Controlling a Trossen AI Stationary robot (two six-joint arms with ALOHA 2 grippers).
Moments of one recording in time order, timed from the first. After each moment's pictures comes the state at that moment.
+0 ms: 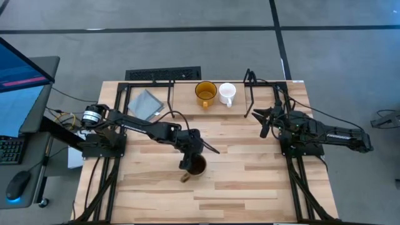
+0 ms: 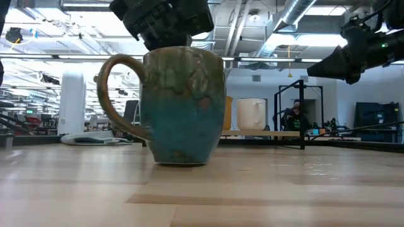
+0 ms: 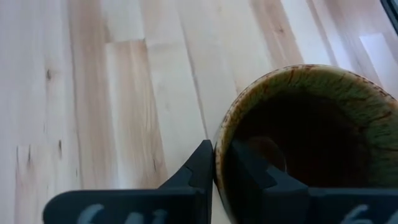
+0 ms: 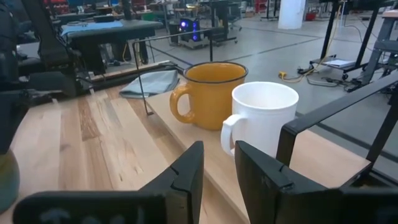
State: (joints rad) left arm -0.10 1.73 1.17 -0.35 0.13 0.03; right arm -0.17 0.18 0.16 -0.16 0.31 0.08
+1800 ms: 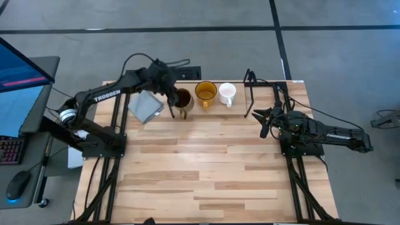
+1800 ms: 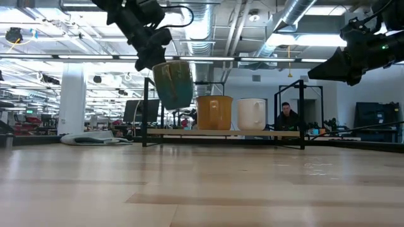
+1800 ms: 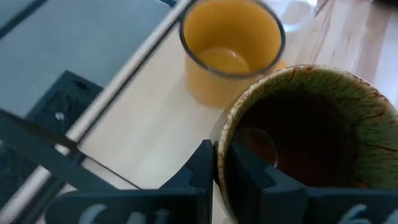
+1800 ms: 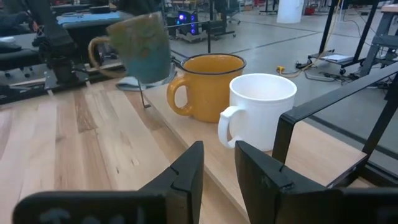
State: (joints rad) left arm 0.61 1.42 1.20 -0.56 0.14 0.03; right arm -0.17 0.18 0.16 -0.19 0.32 0.08
